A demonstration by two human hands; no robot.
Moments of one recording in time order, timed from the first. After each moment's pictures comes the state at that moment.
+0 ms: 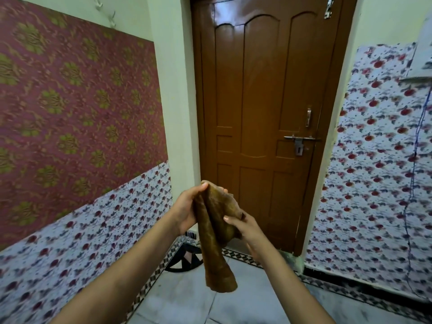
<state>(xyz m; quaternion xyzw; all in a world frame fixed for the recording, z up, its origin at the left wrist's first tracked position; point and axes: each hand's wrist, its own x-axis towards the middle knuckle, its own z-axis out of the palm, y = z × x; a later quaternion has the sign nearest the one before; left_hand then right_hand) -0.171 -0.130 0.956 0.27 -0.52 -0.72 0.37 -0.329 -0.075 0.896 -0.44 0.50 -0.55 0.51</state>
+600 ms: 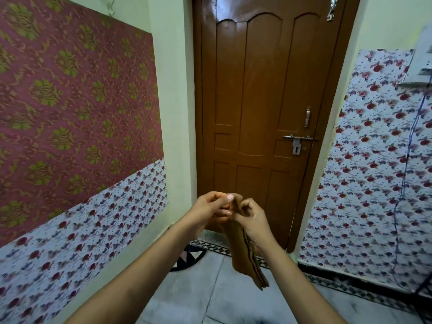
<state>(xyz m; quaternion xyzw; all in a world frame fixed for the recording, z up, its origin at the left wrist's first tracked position) -0.156 -0.140 0.944 0.35 -0.61 -0.63 0.33 -0.290 -0.085 0.909 -0.48 0.52 -0.62 0.33</state>
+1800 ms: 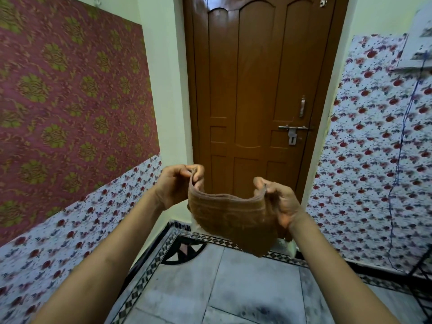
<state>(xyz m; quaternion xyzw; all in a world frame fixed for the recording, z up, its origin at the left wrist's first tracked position) -0.109 -0.174 0.986 0.06 -0.60 -0.76 0.24 -0.340 -0.061 0.953 -0.42 0.27 -0.59 0.64</state>
